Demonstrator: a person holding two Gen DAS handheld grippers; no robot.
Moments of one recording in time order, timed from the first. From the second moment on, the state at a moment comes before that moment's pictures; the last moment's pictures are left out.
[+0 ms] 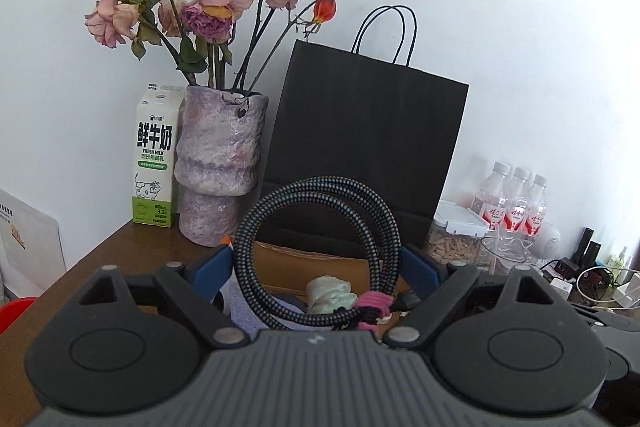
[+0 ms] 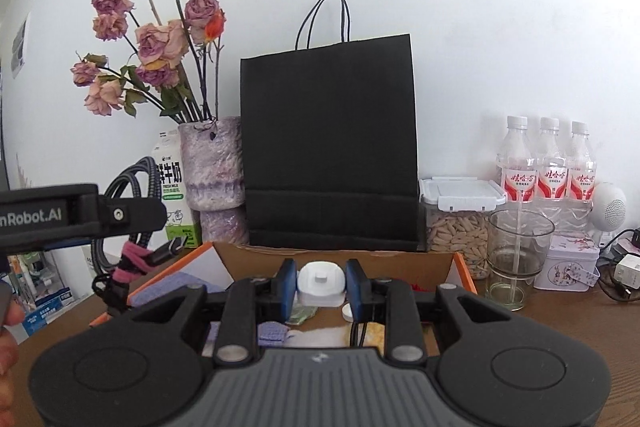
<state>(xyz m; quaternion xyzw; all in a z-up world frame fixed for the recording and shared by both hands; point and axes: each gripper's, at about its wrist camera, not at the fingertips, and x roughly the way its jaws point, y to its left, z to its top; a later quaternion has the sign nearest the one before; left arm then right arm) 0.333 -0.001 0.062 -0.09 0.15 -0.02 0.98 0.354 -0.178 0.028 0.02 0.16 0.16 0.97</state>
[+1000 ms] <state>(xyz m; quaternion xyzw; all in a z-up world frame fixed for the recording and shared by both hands) 0.382 -0.019 0.008 0.02 0.18 0.02 0.98 0.398 -0.170 -0.019 -0.03 0.20 0.15 0.97</state>
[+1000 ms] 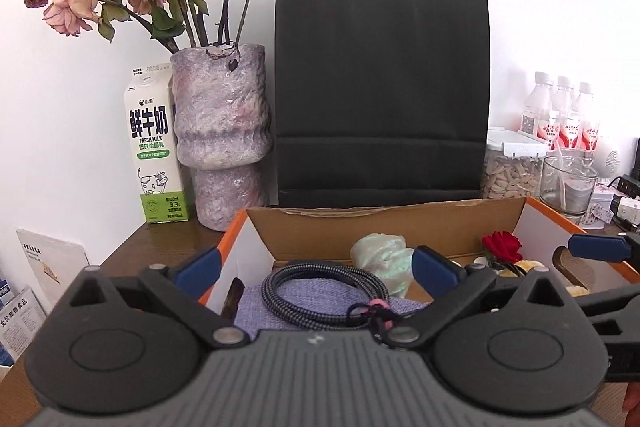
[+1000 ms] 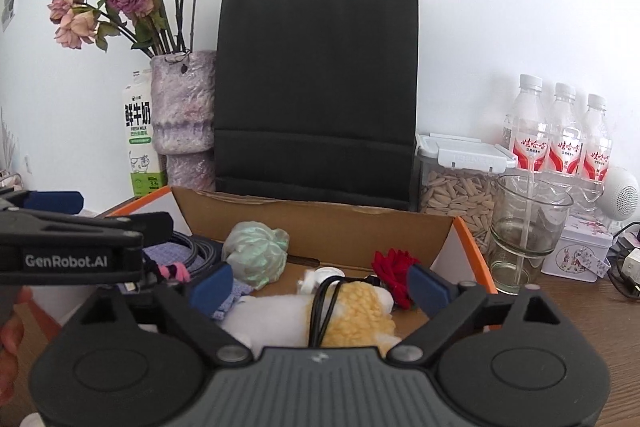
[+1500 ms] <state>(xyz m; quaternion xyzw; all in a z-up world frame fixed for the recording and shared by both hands) 0.377 -0.012 0.010 0.01 0.18 0.03 0.98 0.397 -0.175 -0.017 -0.02 0.20 0.14 0.97</state>
